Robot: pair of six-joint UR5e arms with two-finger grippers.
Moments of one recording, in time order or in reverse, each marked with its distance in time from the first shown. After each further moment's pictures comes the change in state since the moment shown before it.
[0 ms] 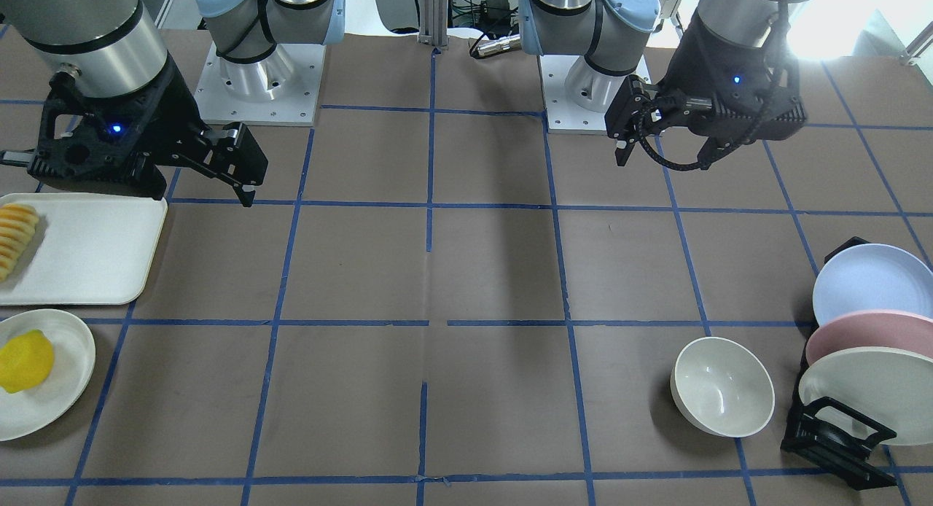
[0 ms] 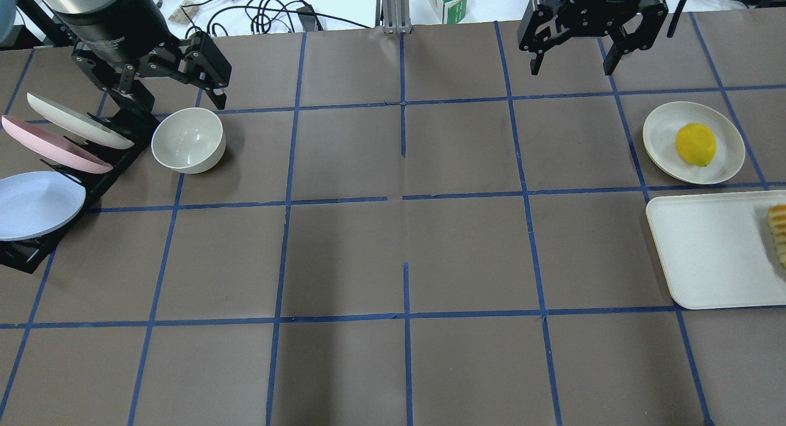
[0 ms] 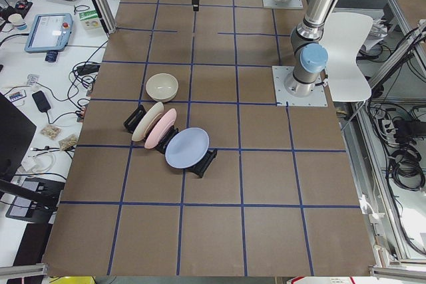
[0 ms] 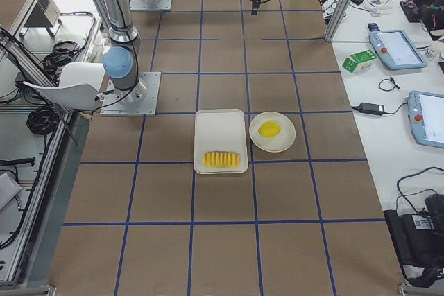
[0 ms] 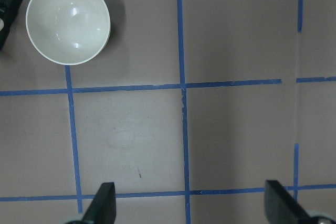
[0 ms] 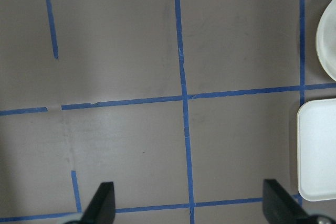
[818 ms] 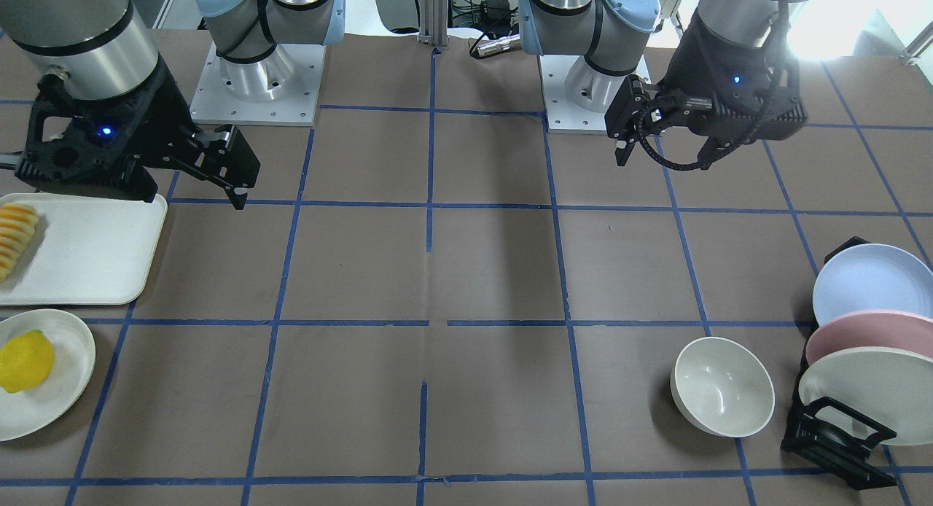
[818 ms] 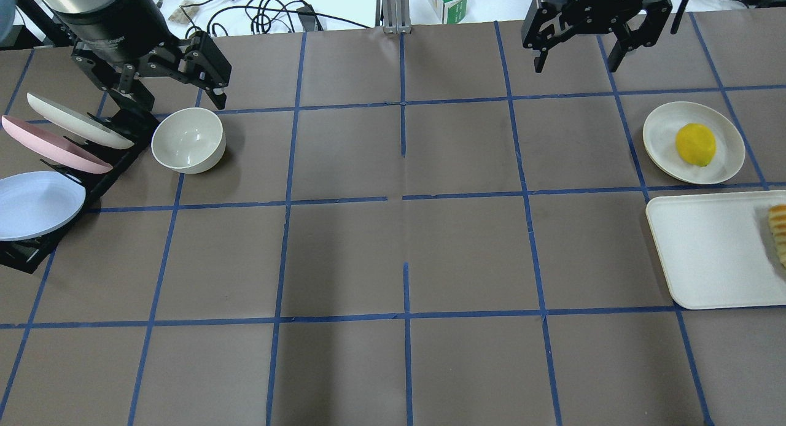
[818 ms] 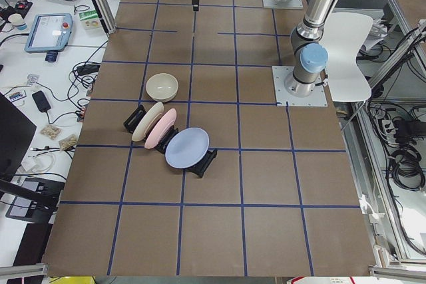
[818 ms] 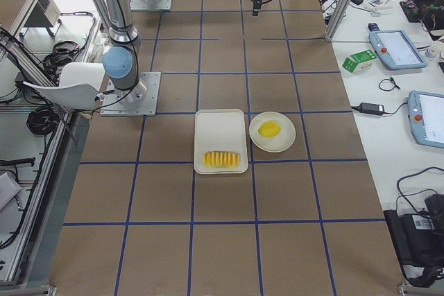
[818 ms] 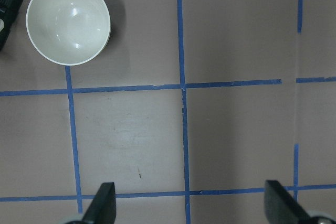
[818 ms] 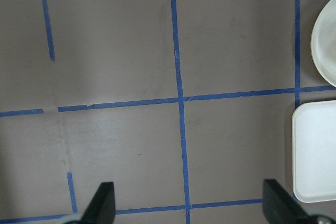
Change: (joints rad) left arm 0.000 0.000 0.000 0.000 0.000 0.000; right arm -0.012 0.011 -0.019 0.004 -0.011 -0.010
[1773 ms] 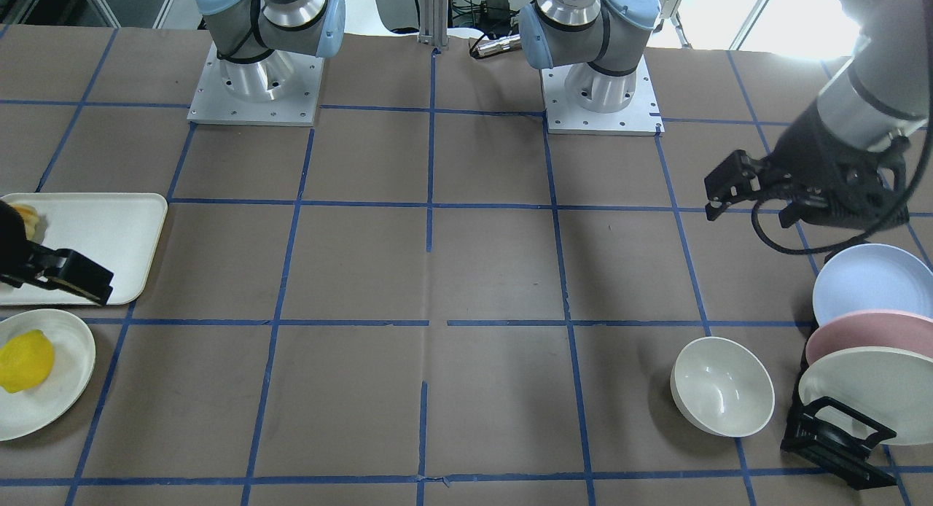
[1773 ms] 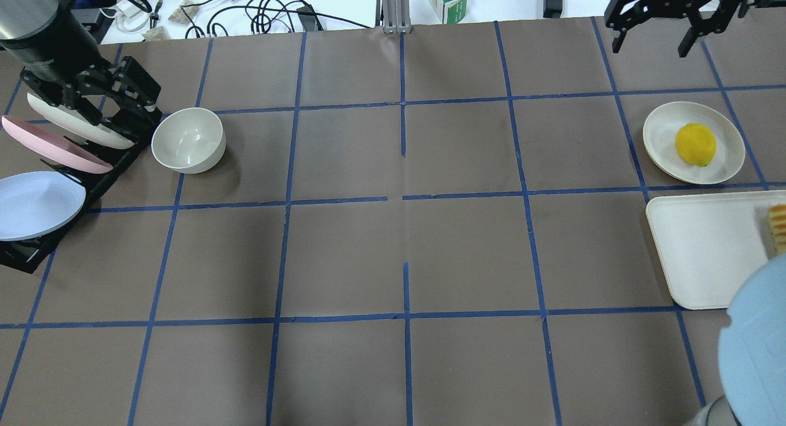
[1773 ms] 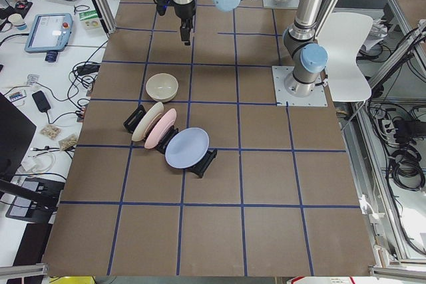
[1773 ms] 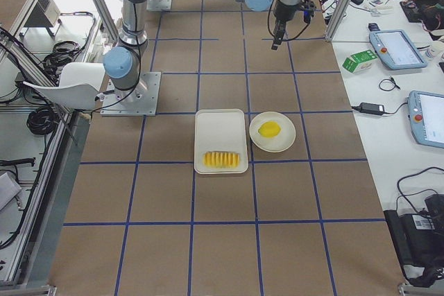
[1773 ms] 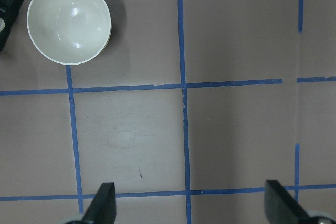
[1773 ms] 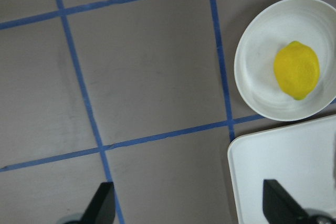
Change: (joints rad) left arm 0.270 -0.116 -0.069 0.106 -0.024 0.316; right arm -0.246 0.212 -0.102 -0.020 -0.031 -0.135
